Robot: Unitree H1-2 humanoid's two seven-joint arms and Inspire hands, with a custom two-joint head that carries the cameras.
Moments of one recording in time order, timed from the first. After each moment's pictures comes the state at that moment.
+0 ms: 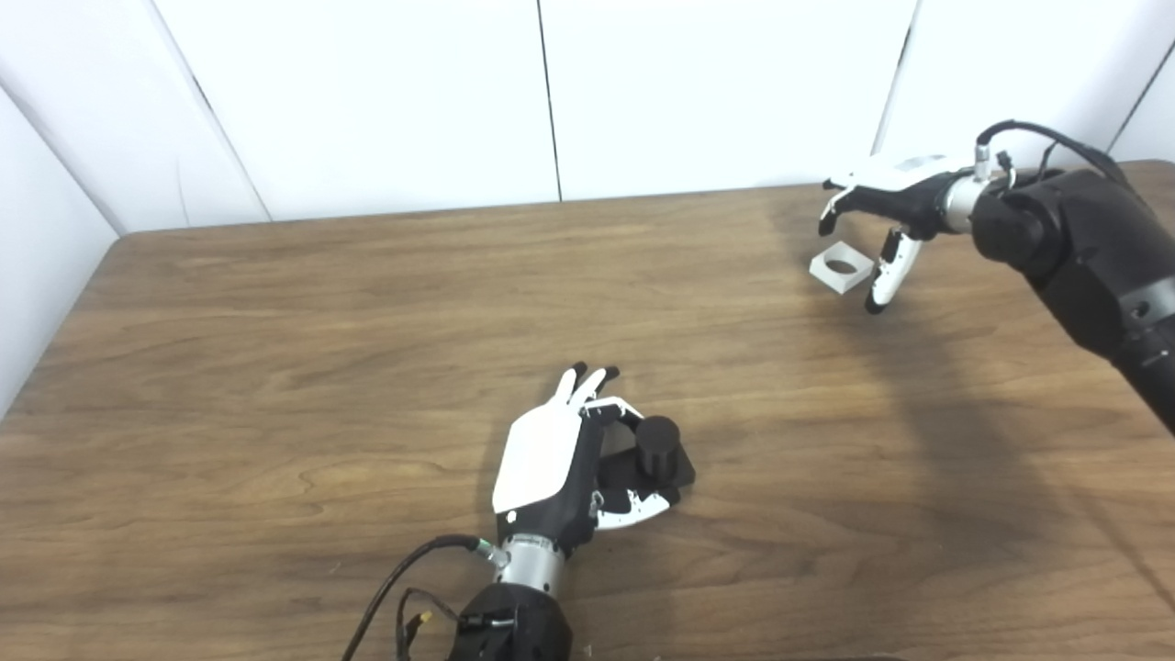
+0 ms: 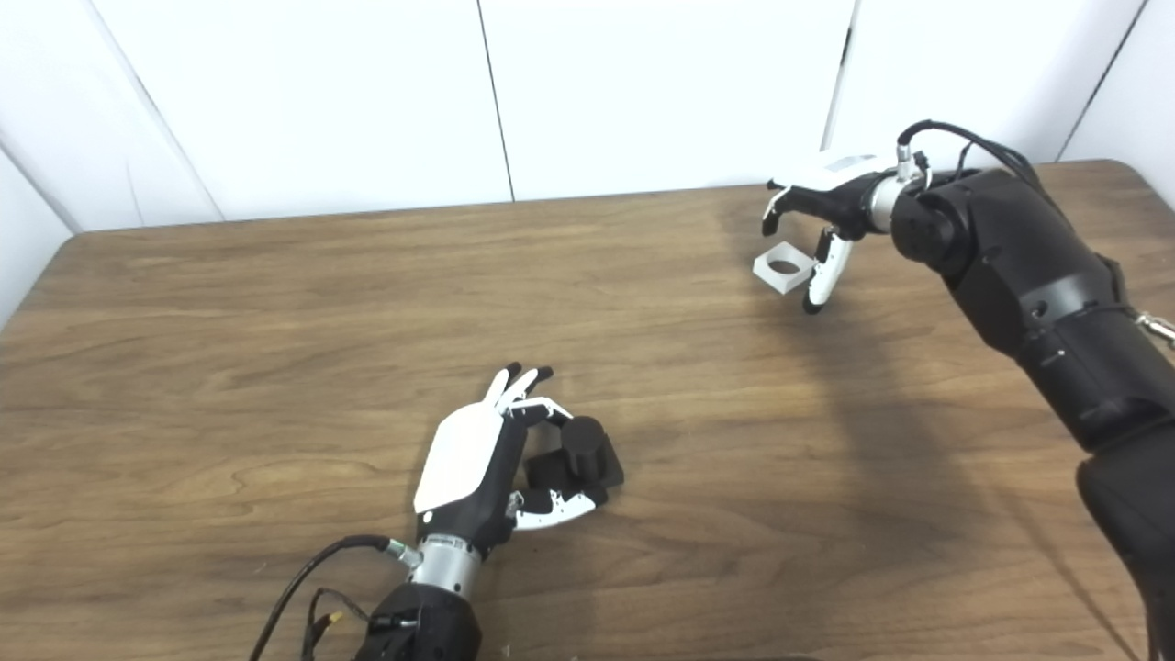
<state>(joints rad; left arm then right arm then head) 0.05 -0.04 -0.47 -0.23 0.94 0.33 0.01 -0.87 -0.61 0.50 0.56 -0.80 -0.11 0.51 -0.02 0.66</state>
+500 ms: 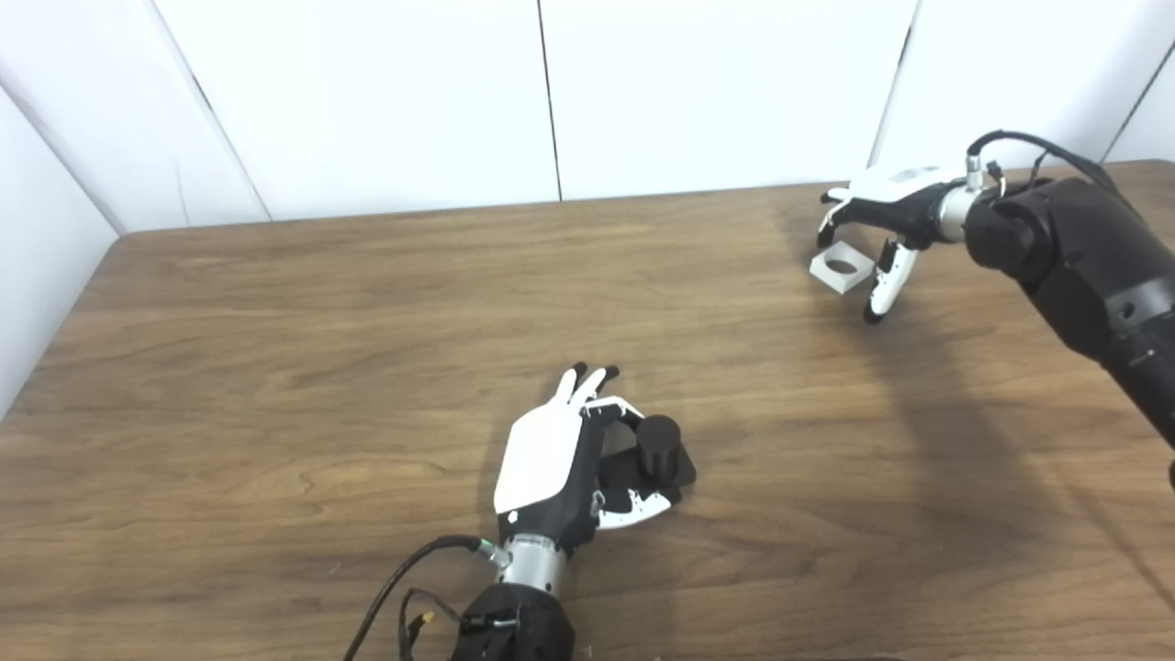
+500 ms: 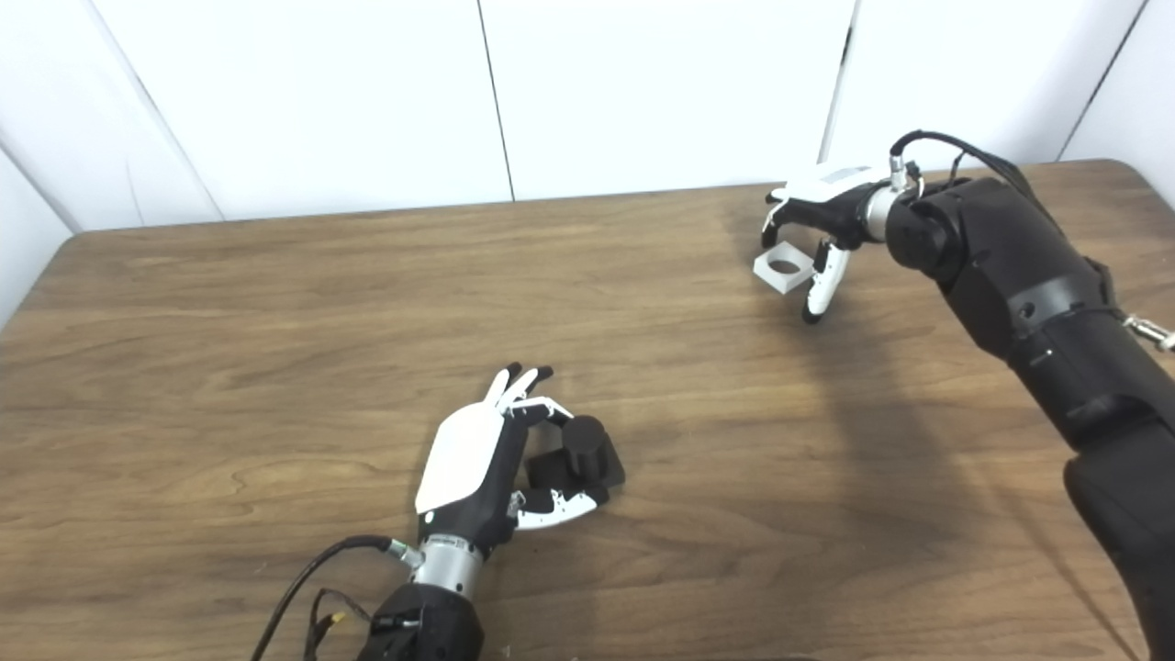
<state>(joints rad) 0.05 -0.04 -0.47 -0.22 0.94 0.34 0.02 -0.89 -0.60 0.51 0.62 -0.82 -0.14 0.50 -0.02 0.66</state>
